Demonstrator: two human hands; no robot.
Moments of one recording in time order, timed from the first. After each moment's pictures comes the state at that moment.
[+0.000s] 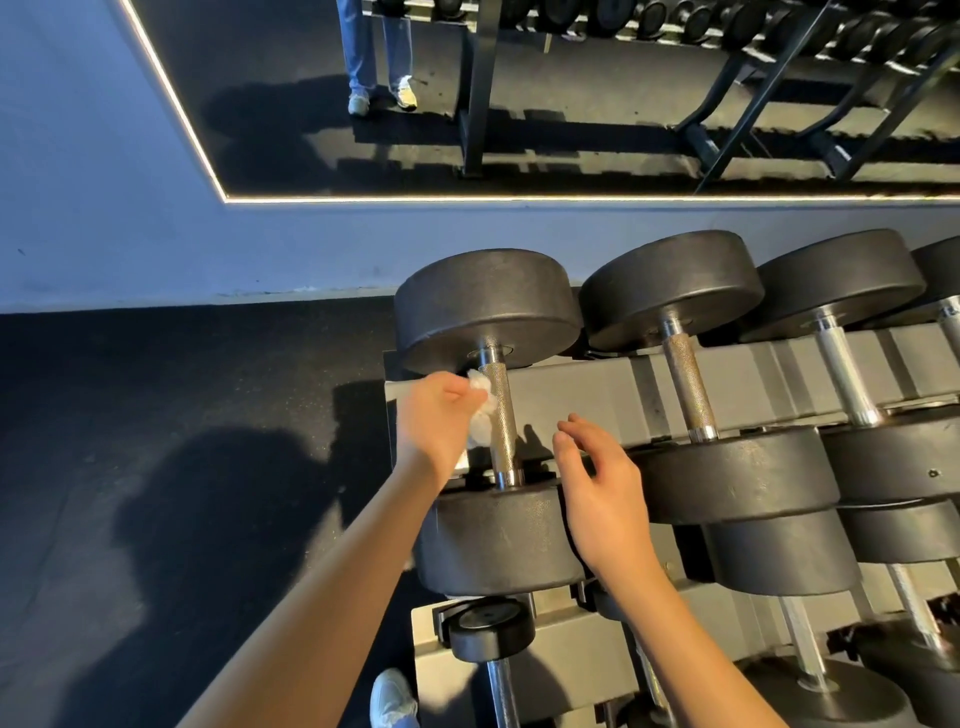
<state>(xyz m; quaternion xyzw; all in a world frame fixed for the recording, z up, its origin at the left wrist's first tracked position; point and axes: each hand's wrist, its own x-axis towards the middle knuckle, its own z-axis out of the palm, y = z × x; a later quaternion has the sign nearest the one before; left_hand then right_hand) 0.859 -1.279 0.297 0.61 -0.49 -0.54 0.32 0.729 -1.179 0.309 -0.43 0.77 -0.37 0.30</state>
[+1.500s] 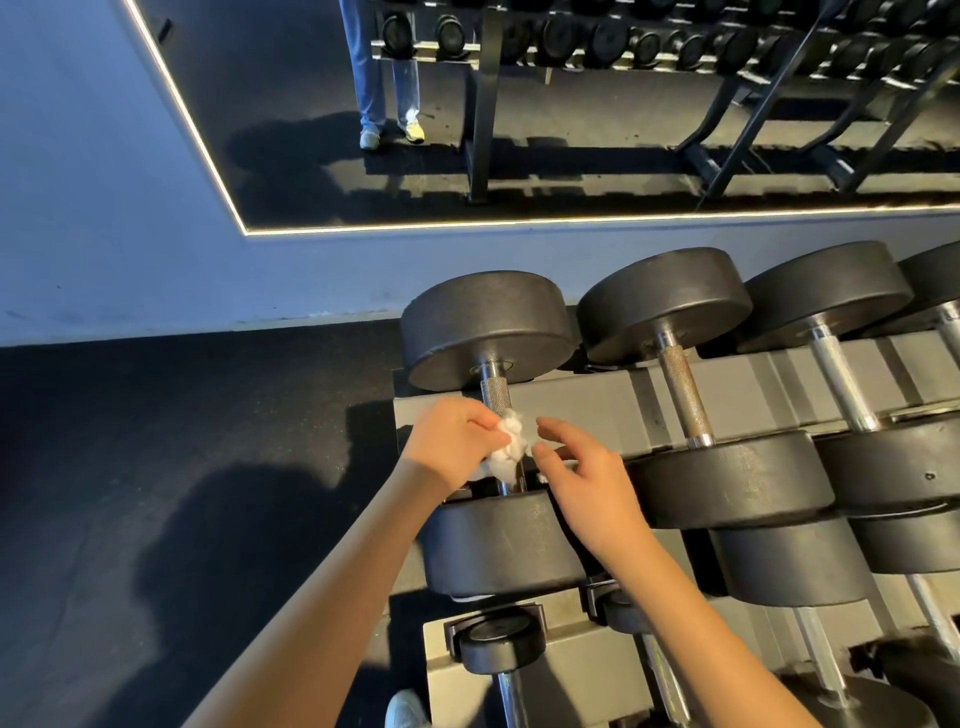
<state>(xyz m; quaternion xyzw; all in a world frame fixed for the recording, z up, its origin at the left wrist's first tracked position) 0.865 -1.267 0.328 0.56 -0.64 -0.49 0.17 0.725 -1.190 0.324 -0.50 0.74 -0.31 0.33</state>
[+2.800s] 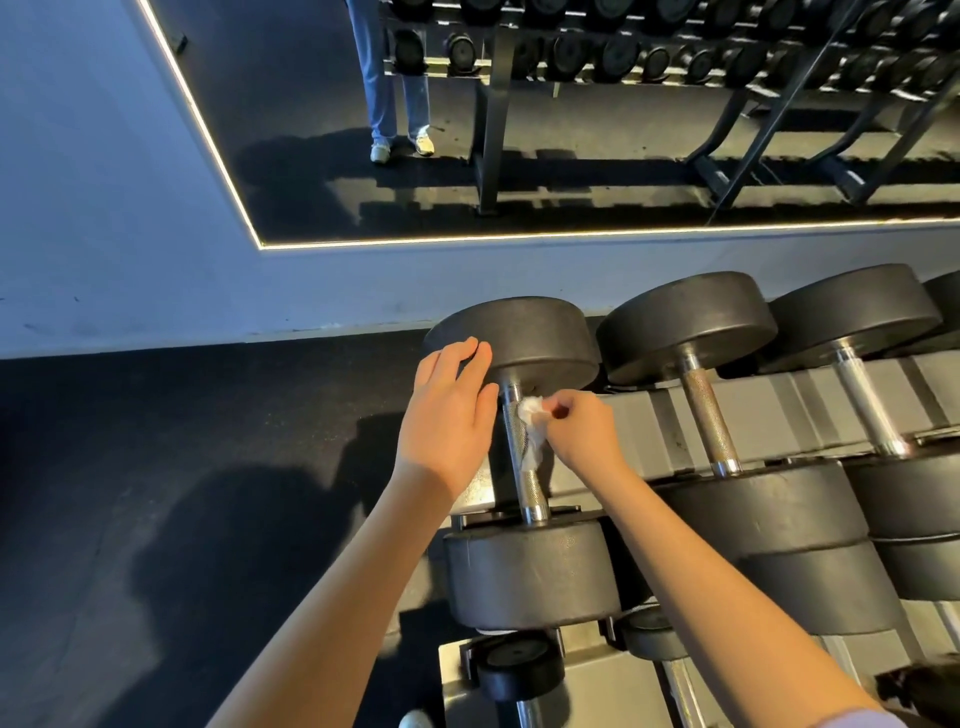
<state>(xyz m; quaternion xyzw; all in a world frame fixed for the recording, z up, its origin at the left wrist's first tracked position) 0.882 -1.291 0.344 0.55 -0.76 -0.23 0.25 0.728 -1.282 0.315 -0.44 0.79 -0.26 0.34</state>
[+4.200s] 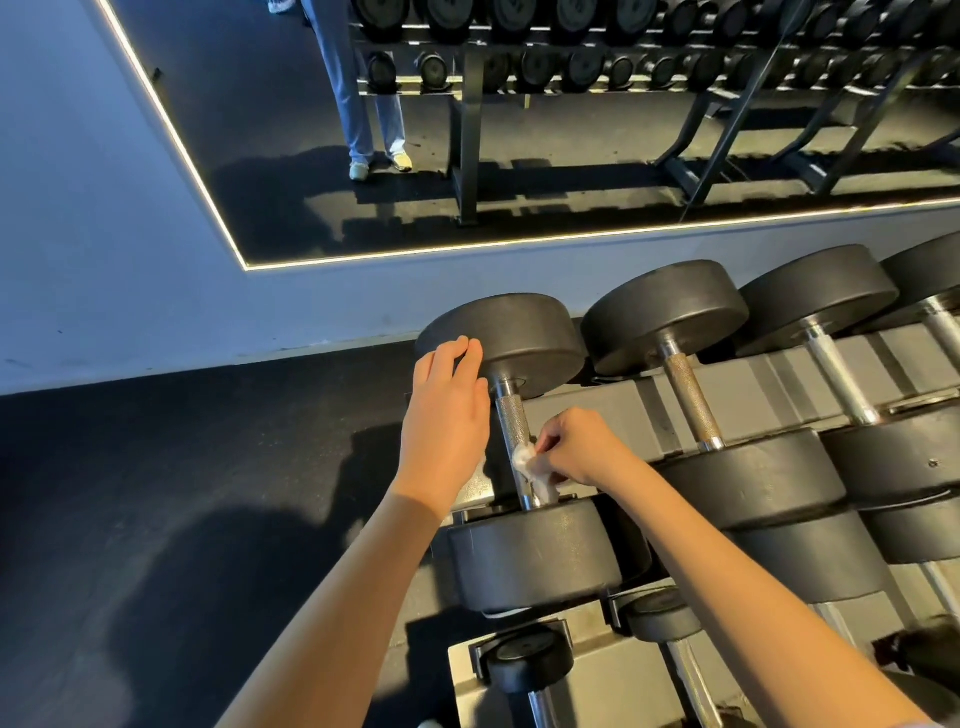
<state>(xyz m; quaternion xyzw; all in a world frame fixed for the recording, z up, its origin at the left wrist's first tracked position) 0.882 -1.288 0.340 0.54 -0.77 -0.21 0.26 0.724 -1.255 0.327 -0.54 0.75 -0.08 0.37</state>
